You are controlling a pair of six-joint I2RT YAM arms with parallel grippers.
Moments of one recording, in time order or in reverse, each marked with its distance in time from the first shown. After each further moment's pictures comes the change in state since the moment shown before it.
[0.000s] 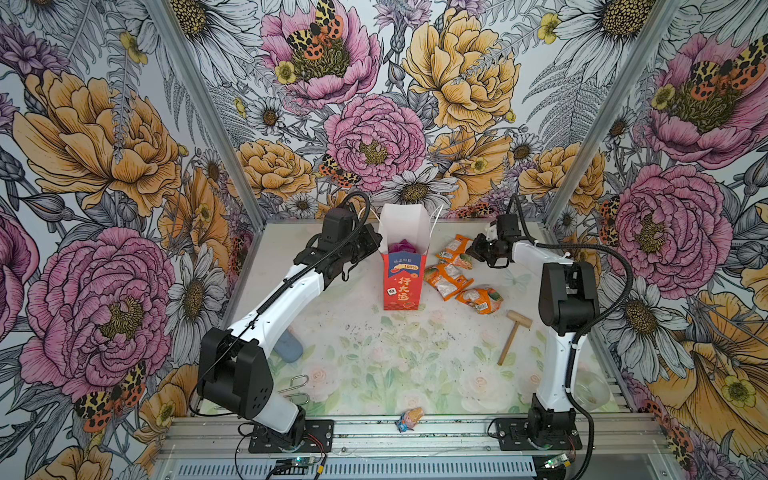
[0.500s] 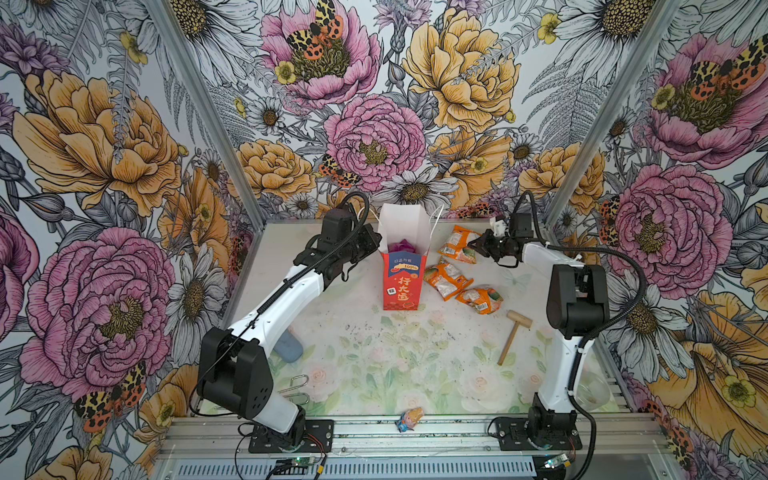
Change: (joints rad) left arm 0.005 0.000 -0.014 0.022 0.005 -0.001; right arm -0.071 -0.064 -0.052 0.113 -0.237 -0.006
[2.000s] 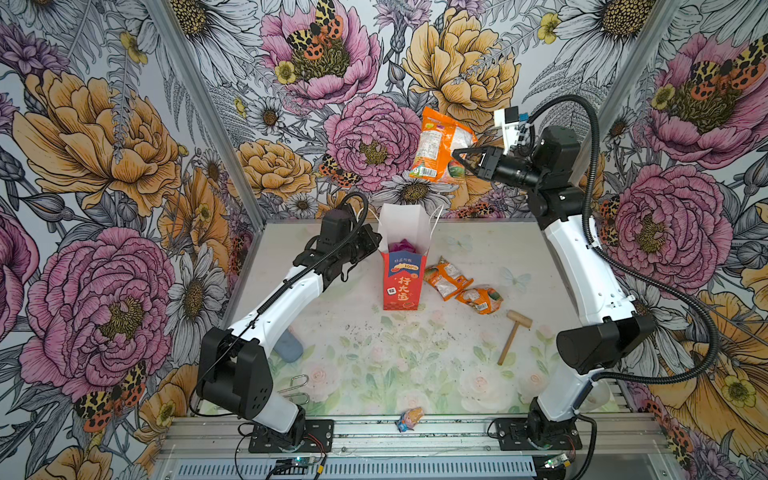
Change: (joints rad) left arm 0.006 -0.003 -0.017 0.028 0.018 -0.011; right arm 0.262 -0.292 0.608 -0.125 -0.130 0.021
